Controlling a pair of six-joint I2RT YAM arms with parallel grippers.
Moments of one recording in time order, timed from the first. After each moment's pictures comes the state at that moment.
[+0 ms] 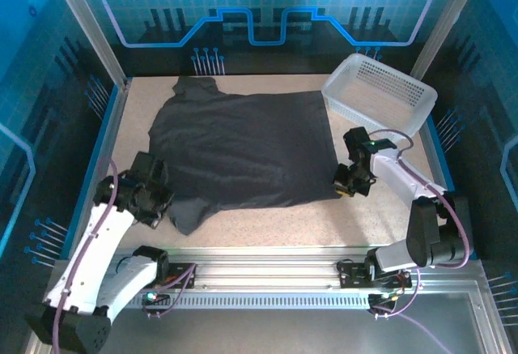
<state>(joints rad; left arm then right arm) -0.16 0.89 0.94 -1.32 -0.05 -1.27 0.19 1.44 0.96 -1.00 -0.13 0.64</state>
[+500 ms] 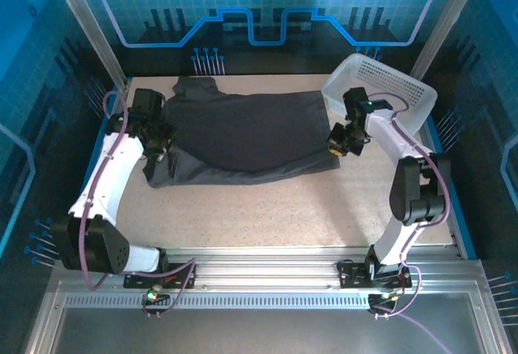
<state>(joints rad) 0.00 1.40 1.33 -1.03 -0.04 -1.12 0.13 1.79 1.44 -1.01 -0.19 0.64</state>
